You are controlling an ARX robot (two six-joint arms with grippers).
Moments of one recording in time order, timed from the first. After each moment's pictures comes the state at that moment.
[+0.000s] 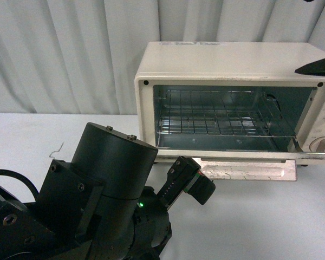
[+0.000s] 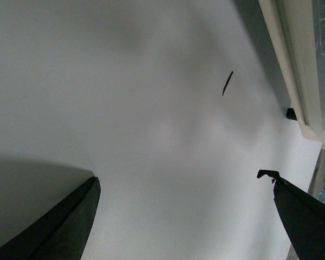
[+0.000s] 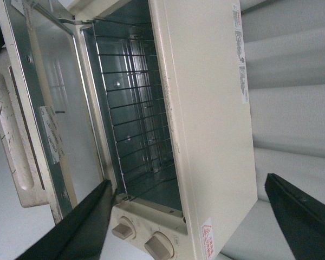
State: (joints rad) left arm -0.59 2.07 0.75 0.61 0.10 -1.26; right arm 0.31 1.34 1.02 -0.28 -0.07 -1.24
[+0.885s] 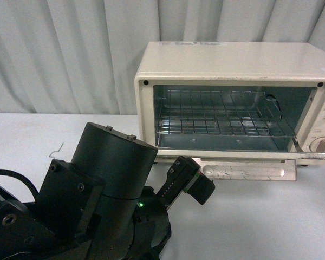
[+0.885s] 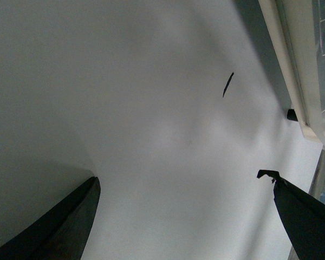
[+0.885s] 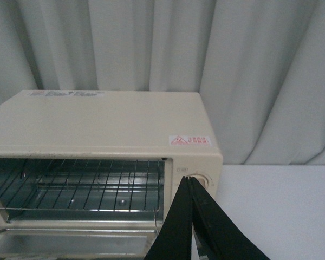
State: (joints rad) left arm -0.59 2.07 0.75 0.61 0.10 -1.26; right arm 0.16 0.99 0.29 0.68 0.16 -0.05
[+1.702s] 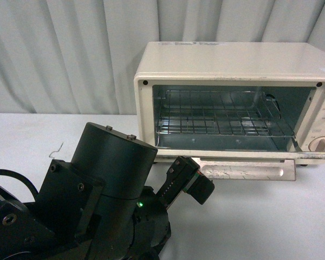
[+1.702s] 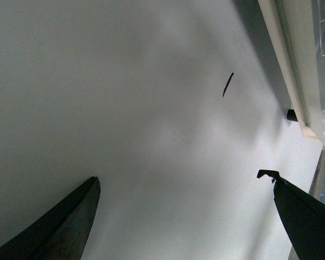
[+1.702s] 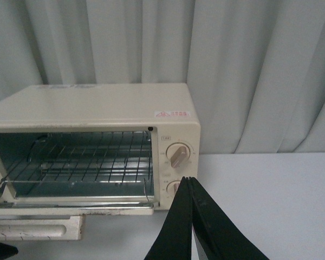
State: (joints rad) left arm -0.59 2.07 0.75 0.61 0.10 -1.26; right arm 0.00 0.51 0.02 0.53 0.00 -0.02
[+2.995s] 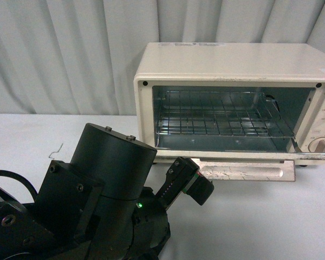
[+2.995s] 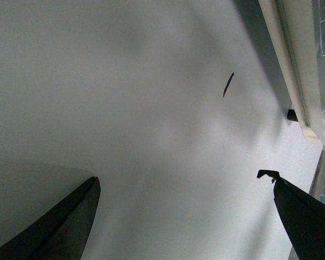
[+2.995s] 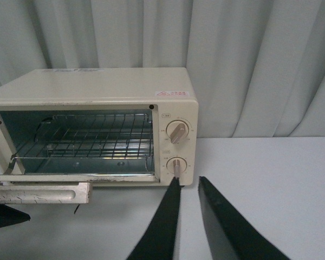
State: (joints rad) left arm -0.59 2.07 0.75 0.61 0.10 -1.26; right arm 0.00 0.00 0.01 0.00 0.00 -0.01
